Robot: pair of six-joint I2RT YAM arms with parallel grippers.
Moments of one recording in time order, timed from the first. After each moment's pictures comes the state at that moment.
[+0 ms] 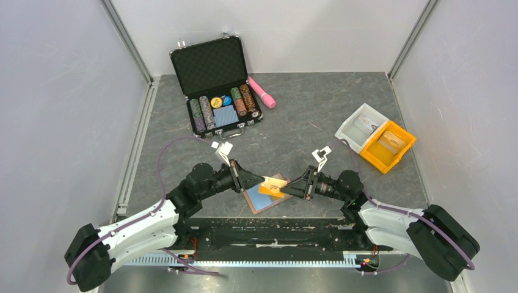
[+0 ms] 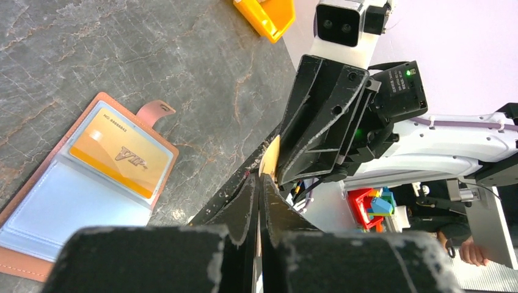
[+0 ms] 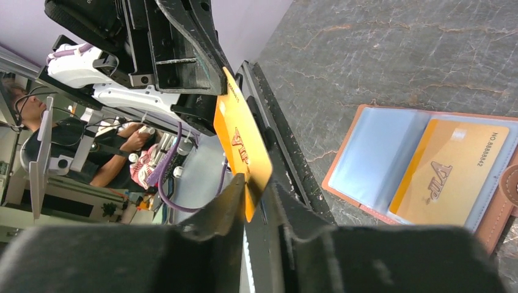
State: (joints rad) left arm -0.82 0.79 0.33 0.31 0.24 -0.94; right arm 0.67 1.04 0.07 0.99 -0.61 0.93
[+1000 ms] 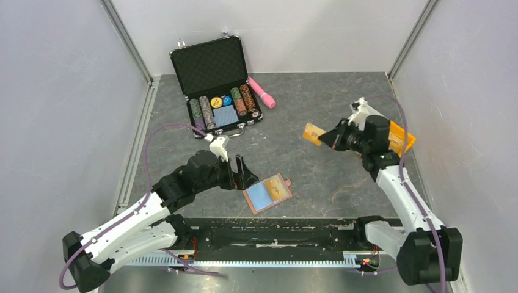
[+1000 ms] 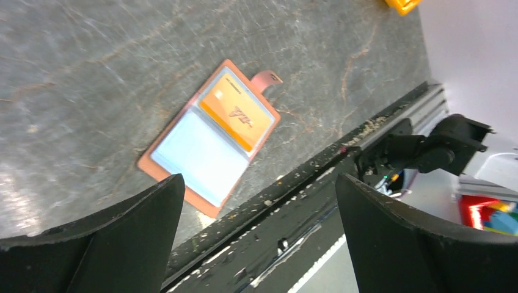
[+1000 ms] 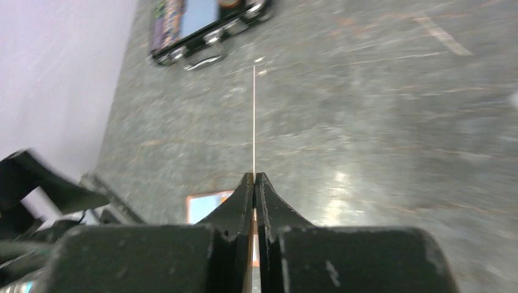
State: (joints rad) left arm -0.82 0.77 0.62 -0.37 0.05 -0.73; right arm 0.14 1.02 0.66 -0.05 -0.56 0.49
